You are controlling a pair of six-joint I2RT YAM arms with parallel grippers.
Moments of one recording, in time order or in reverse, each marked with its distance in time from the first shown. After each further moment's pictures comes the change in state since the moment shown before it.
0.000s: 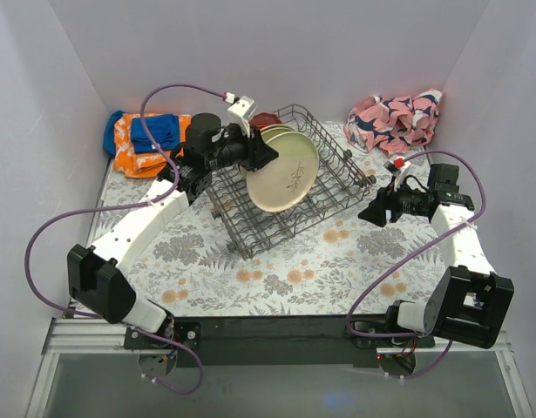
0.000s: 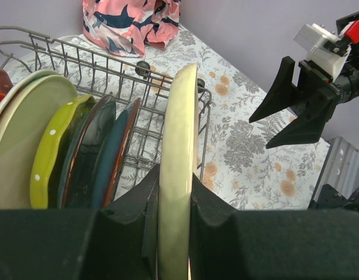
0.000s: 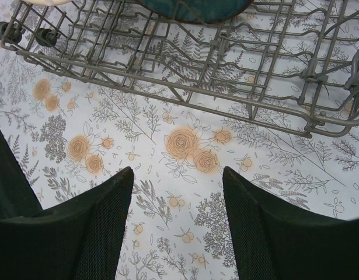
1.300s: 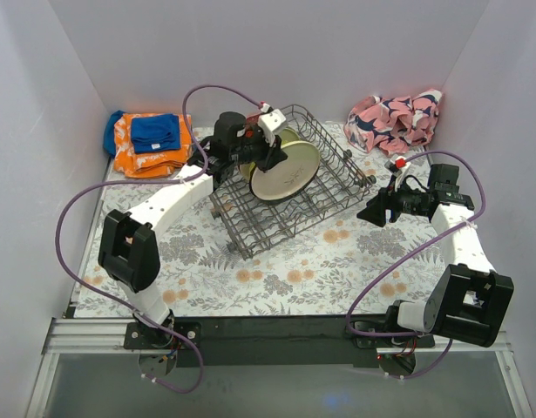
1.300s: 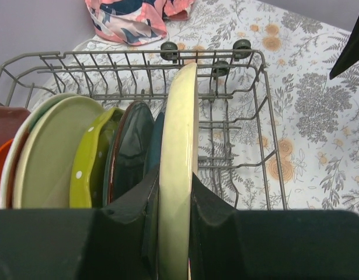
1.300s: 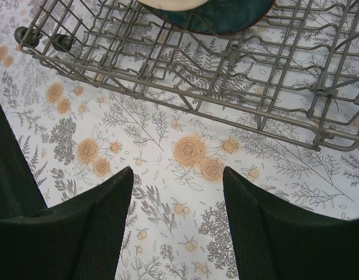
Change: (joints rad) left arm -0.007 0.252 0.096 0.047 0.056 0.406; right arm -0.008 0.010 -0.003 0.006 -0.064 -0.019
